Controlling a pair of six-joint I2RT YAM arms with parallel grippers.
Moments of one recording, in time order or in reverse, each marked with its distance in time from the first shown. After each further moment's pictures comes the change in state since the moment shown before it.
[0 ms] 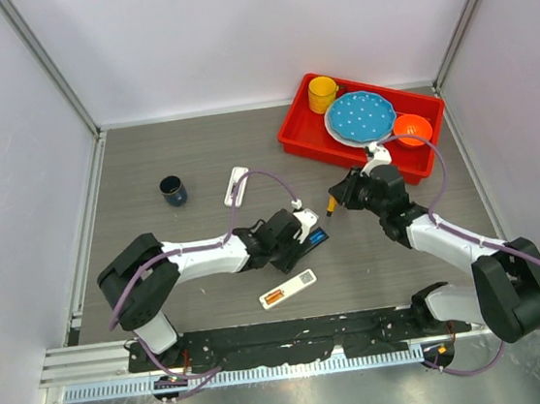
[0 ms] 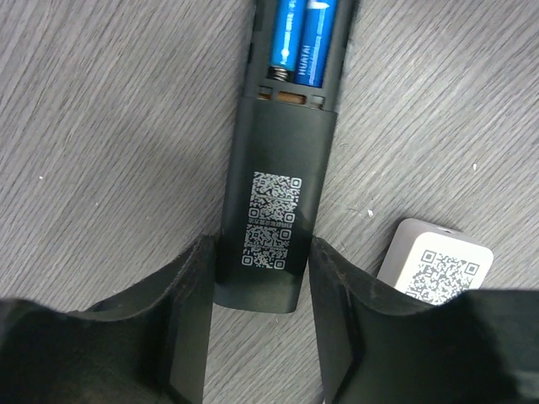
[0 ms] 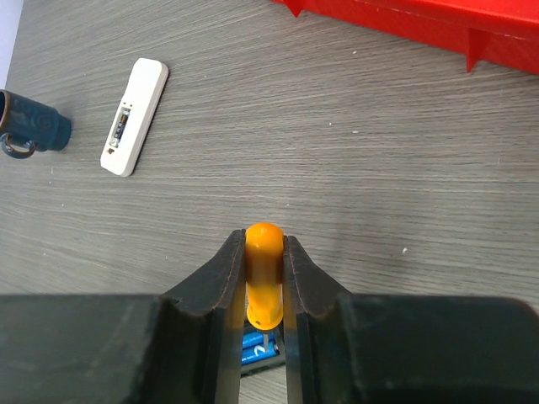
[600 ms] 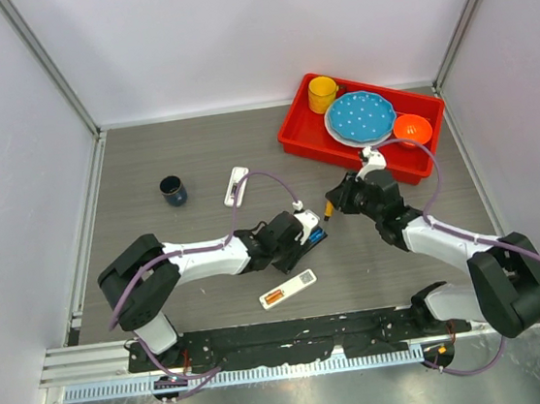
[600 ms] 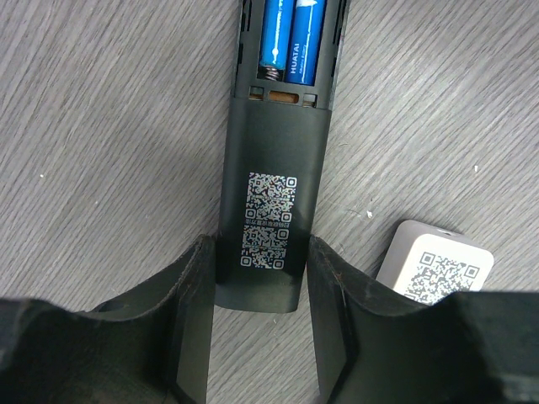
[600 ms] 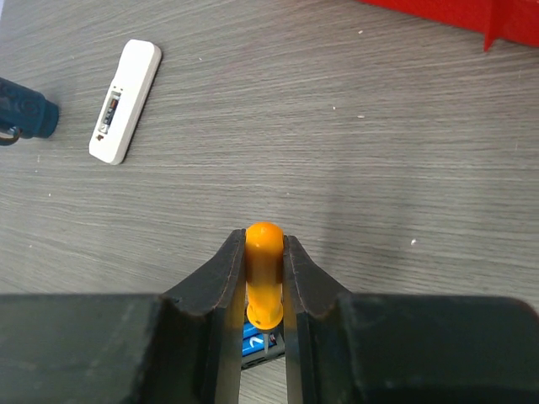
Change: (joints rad) left arm -0.022 0.002 -0.006 0.011 -0.032 -0.006; right arm 0.044 0.028 -0.019 0.039 0.033 -0.002
